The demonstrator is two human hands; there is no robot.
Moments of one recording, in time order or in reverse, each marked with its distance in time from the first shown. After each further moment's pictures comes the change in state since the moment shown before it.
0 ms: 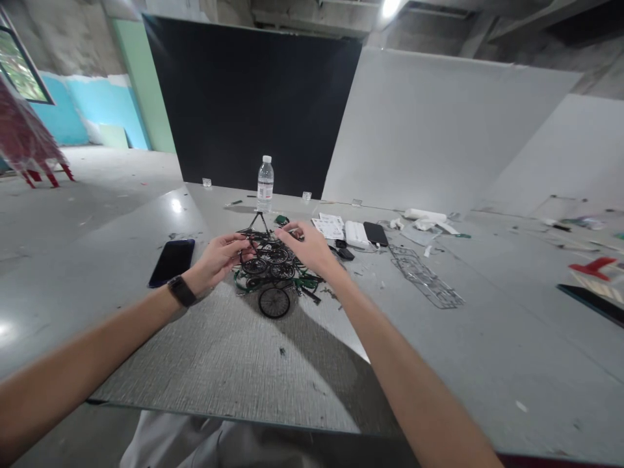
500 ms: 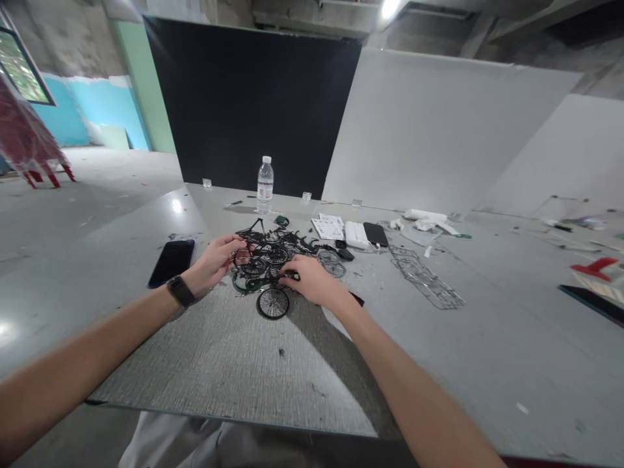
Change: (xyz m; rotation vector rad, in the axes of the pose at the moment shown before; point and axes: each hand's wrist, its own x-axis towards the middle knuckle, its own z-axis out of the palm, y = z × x) left_hand 0.002 -0.001 -0.003 0.053 0.042 -0.050; right_hand -0.037 0.041 0.014 -0.376 -0.337 -0.229
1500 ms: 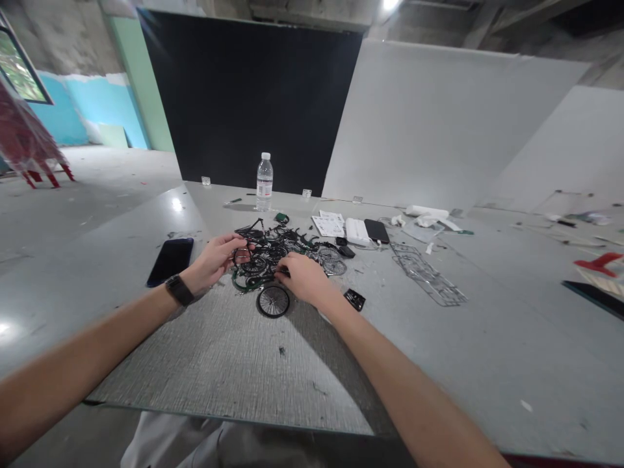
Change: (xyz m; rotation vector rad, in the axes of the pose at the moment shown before) left_hand 0.004 -0.006 -0.005 0.067 -0.023 0.022; right_hand 0.009 -0.020 0.010 -0.127 0.004 0.101
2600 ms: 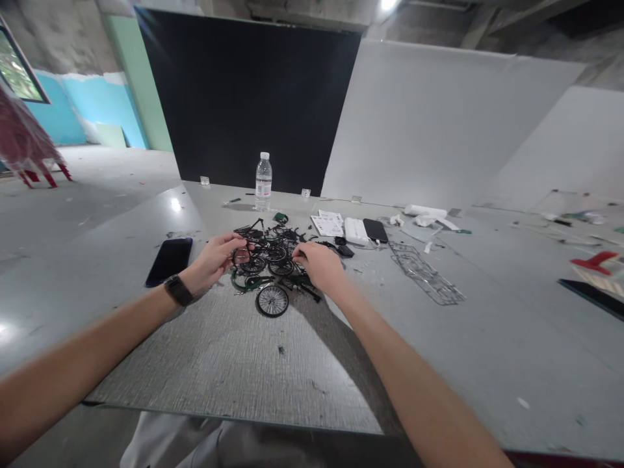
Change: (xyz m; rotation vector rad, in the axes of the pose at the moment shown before) left_hand -0.007 0.007 0.006 0.007 0.020 -0.022; right_hand -0.004 0.032 -0.017 0.022 0.157 0.116
